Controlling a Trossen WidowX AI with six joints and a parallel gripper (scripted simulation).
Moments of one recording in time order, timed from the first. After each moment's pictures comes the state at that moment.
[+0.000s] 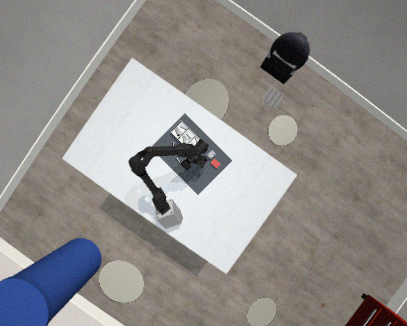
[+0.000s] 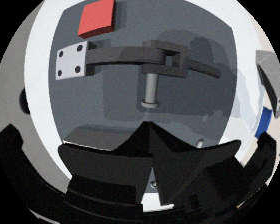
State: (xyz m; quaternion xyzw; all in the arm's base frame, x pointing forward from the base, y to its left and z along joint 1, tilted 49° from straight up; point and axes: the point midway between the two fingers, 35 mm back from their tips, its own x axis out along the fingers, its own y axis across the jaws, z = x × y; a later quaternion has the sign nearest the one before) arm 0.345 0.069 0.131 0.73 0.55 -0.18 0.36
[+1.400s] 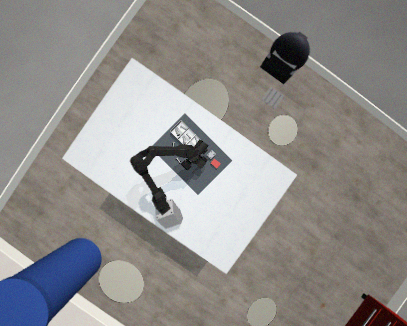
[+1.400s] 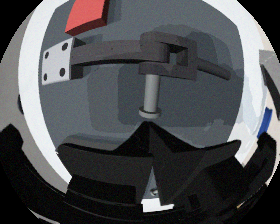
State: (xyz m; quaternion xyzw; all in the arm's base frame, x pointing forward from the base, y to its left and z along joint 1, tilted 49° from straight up) arm 0.351 0.082 0.115 0.73 0.55 -0.18 0.36
